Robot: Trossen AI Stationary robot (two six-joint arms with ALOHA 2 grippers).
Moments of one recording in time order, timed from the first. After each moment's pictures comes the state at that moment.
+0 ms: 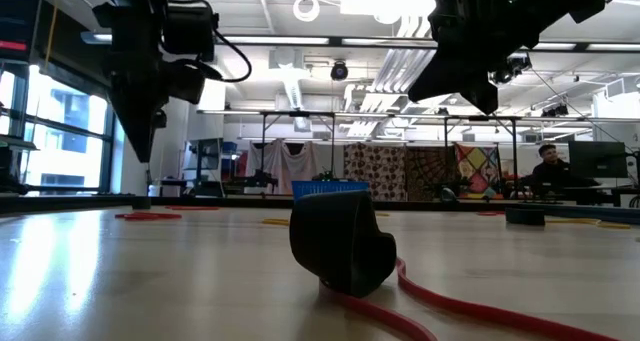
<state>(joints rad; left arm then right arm) 0.35 1.27 0.80 -0.92 0.18 -0.03 0.12 1.22 0.69 -0.09 0.22 0.71</state>
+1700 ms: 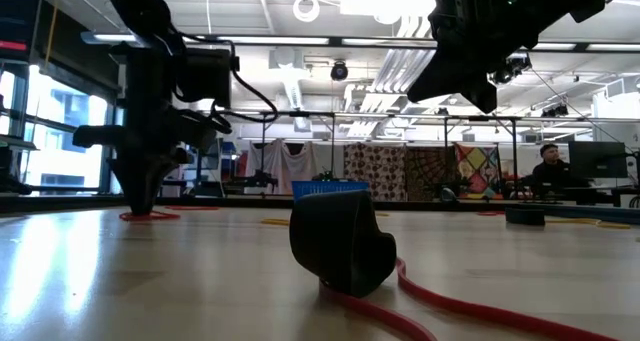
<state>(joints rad) 0.21 1.57 0.73 -0.71 0.00 0.24 0.12 1.22 0.69 -0.09 0.24 0.68</state>
